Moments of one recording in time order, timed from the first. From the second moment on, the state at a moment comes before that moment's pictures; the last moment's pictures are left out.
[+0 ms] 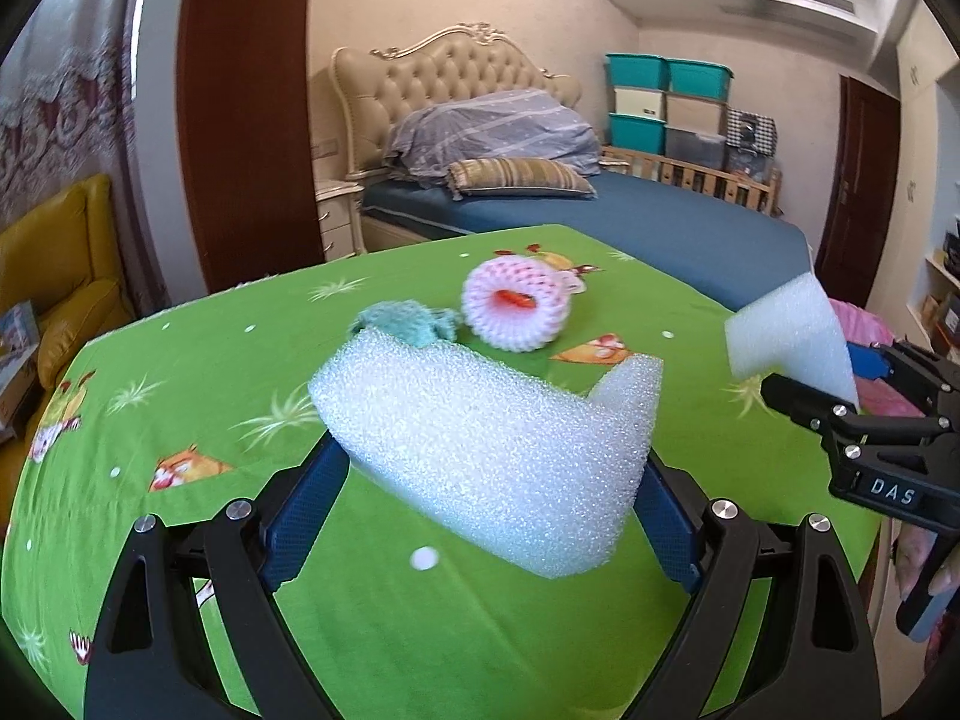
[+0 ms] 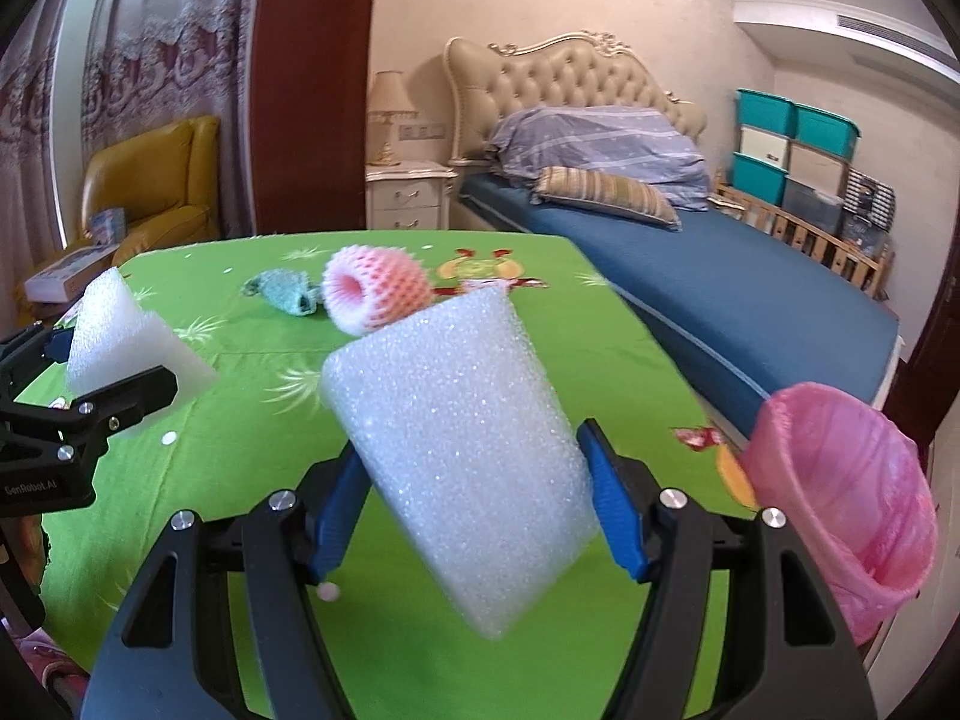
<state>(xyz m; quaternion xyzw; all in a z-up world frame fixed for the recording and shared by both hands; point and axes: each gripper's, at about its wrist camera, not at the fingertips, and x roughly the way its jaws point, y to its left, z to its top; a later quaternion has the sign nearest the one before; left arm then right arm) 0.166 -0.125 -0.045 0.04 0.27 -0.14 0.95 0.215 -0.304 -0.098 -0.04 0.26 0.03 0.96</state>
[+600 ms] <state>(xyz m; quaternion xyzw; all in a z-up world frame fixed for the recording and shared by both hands) 0.160 -0.206 -0.029 0.09 0.26 -0.21 0.94 0.185 -0.392 -0.083 -0.01 0.23 -0.06 0.97</state>
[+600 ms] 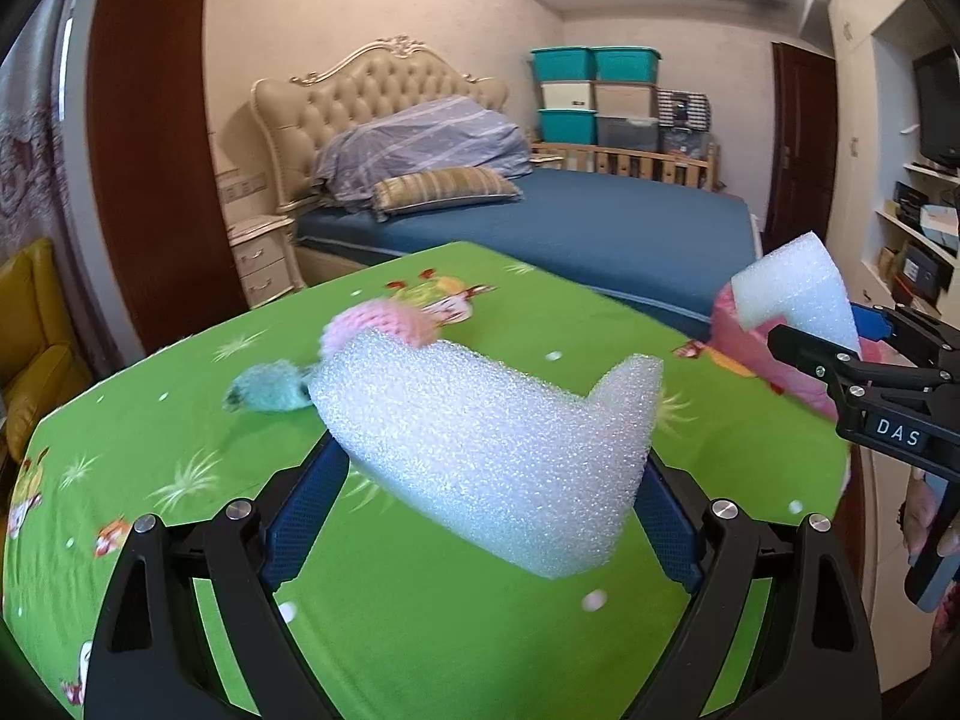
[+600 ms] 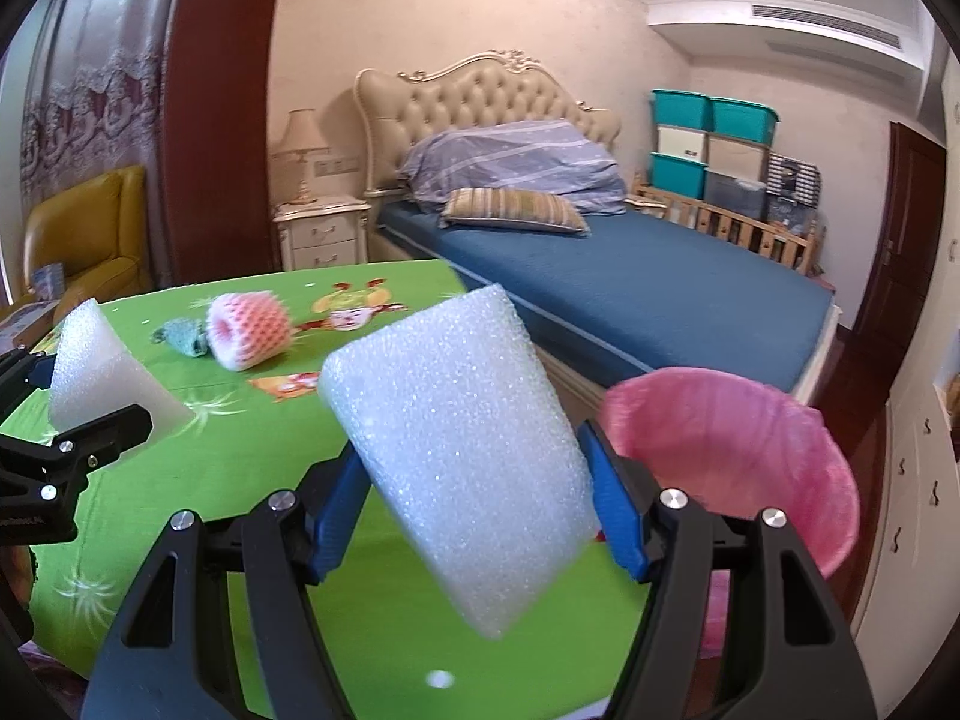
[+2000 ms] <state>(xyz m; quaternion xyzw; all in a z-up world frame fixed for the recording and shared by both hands) 0.232 -0.485 -0.002 0.03 0.29 -0.40 0.87 0.186 -0.618 -0.104 0.04 0.21 -0.19 0.96</state>
